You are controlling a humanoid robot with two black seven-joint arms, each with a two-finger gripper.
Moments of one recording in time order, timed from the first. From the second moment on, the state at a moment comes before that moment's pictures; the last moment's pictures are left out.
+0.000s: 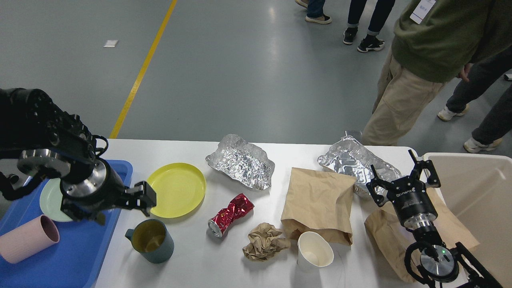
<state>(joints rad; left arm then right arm) -2.05 0.17 1.52 -1.68 -0.25 -0.34 -0.04 0.12 -0.16 1.36 0.96 -0.22 0.40 0.20</state>
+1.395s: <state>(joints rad) -1.45 0.24 1.35 -1.26 -0.32 -0.18 -0.03 0.12 -0.16 1.36 0.96 -0.22 0.40 0.20</state>
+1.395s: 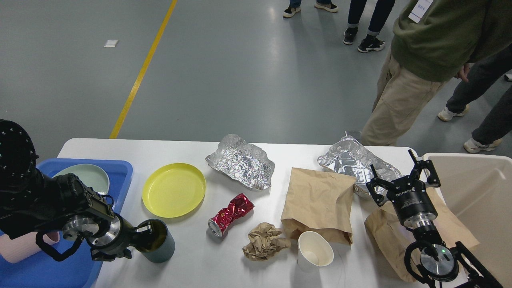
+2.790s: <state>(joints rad) -2.53 0.19 1.60 -1.76 -0.34 -0.71 0.02 0.12 -0.16 1.36 0.96 -0.22 0.40 0.20</state>
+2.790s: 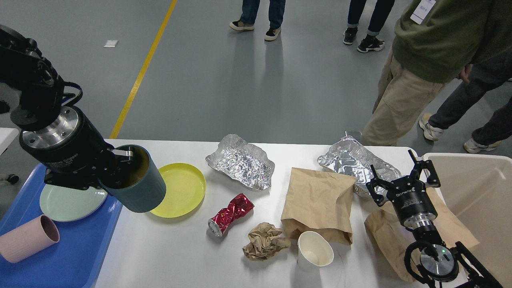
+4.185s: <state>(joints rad) -1.32 0.85 1.17 -1.17 0.21 -0.27 -0.02 0.12 -0.16 1.36 0.96 -0.22 0.40 0.20</state>
